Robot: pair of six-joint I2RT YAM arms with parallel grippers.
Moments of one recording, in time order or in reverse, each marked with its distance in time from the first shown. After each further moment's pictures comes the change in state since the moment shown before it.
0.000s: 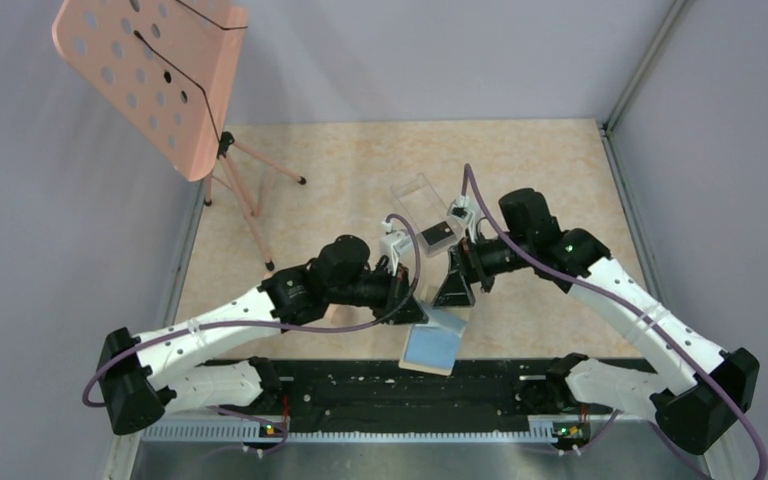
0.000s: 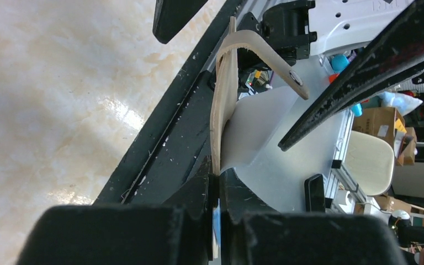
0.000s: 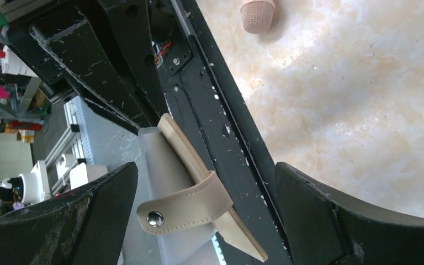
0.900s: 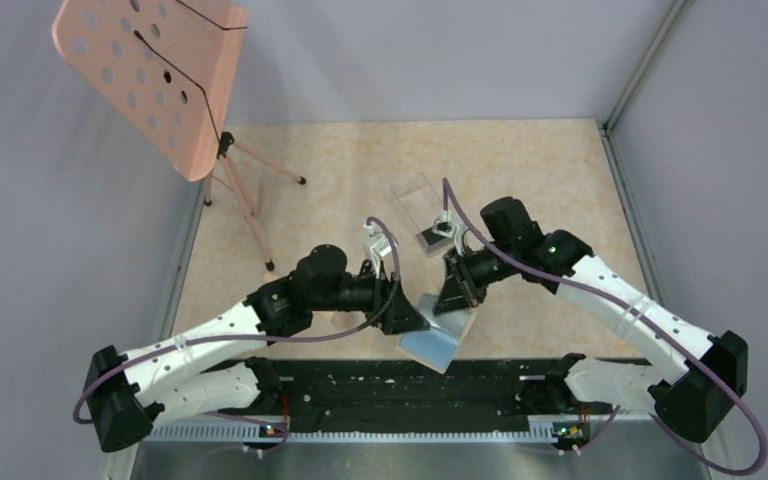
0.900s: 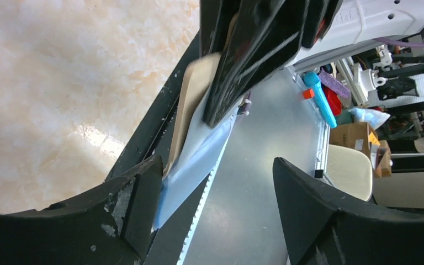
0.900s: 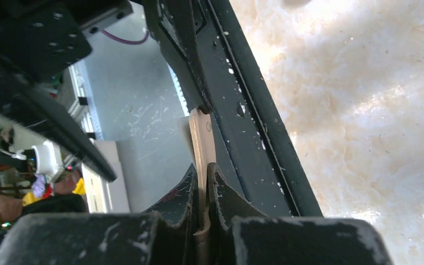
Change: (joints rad) left arm 0.029 -0.090 -0.098 0.132 0.054 -0.051; right arm 0.098 0.052 -0.019 -0.041 0.010 -0.014
